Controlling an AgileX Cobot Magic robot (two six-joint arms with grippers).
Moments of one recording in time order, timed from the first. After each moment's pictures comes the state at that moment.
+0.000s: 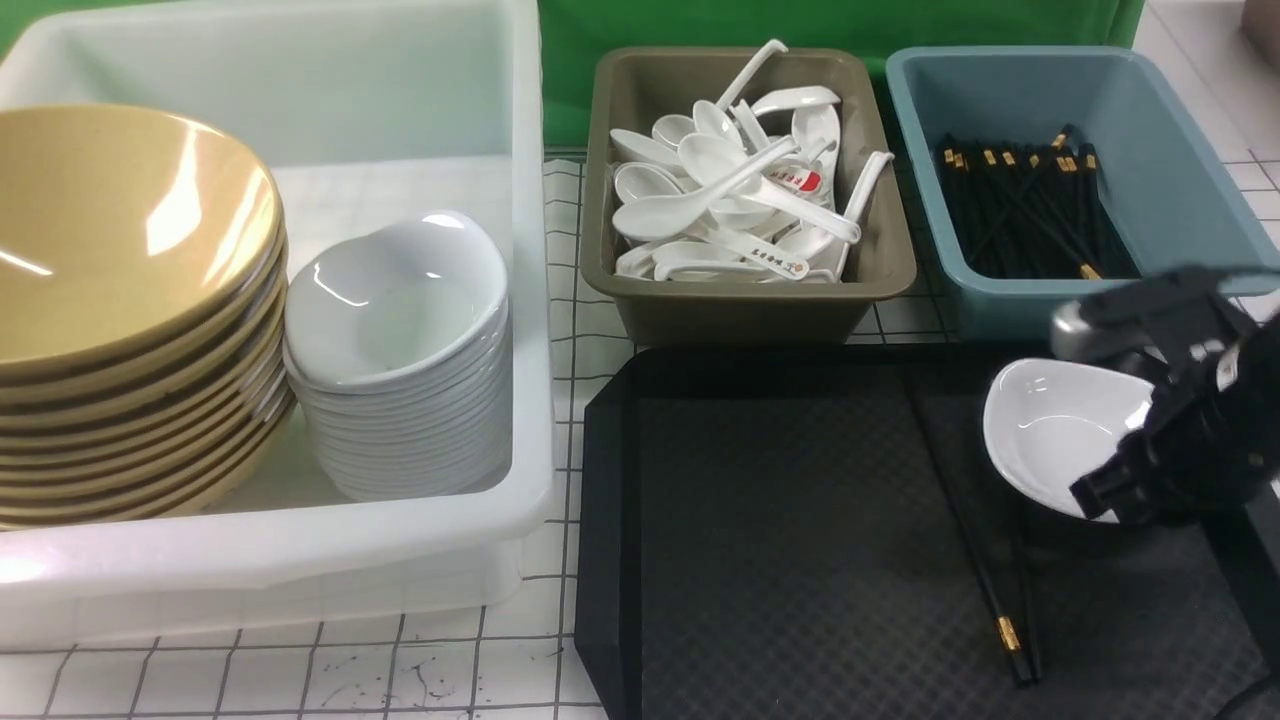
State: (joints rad) right arm 0.12 1.58 -0.85 0.00 0.63 -0.11; left arm -0.27 0.00 -0.28 0.62 0.43 -0.45
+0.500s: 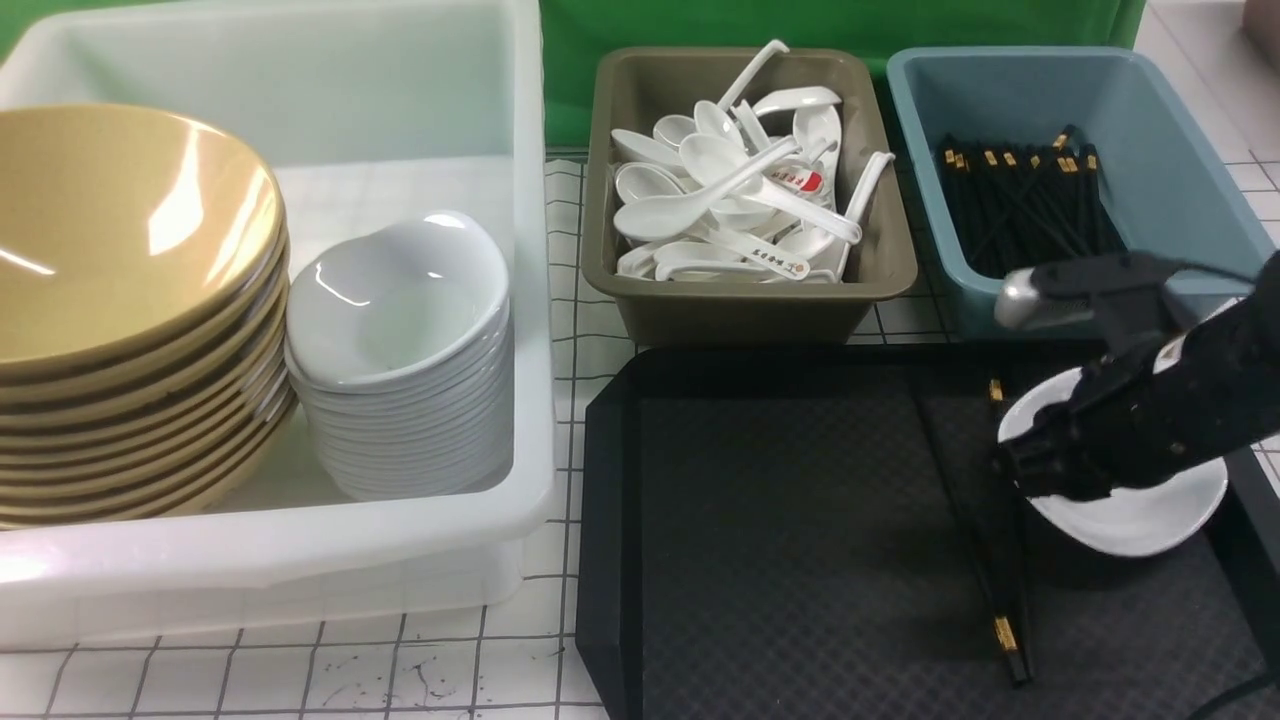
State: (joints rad) right arm 0.18 1.53 -0.88 0.21 0.58 -0.17; left arm -0.27 0.00 -0.28 0.62 0.43 -0.45
